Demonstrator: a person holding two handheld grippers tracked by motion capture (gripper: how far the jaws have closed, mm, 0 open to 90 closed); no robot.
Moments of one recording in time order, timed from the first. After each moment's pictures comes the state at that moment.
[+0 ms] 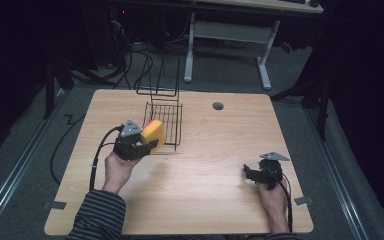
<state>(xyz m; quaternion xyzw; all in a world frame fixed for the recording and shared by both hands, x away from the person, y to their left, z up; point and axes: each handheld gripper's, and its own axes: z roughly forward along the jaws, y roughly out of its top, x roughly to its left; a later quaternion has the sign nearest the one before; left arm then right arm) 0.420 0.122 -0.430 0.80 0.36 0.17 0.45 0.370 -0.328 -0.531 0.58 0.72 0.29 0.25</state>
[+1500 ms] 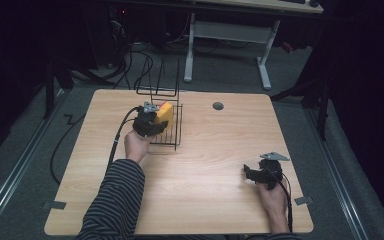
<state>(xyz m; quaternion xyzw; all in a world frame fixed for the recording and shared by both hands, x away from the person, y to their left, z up) 0.517 0.082 -0.462 0.80 0.40 0.18 0.41 0.370 -0.328 -0.531 0.58 0.72 0.29 0.25</state>
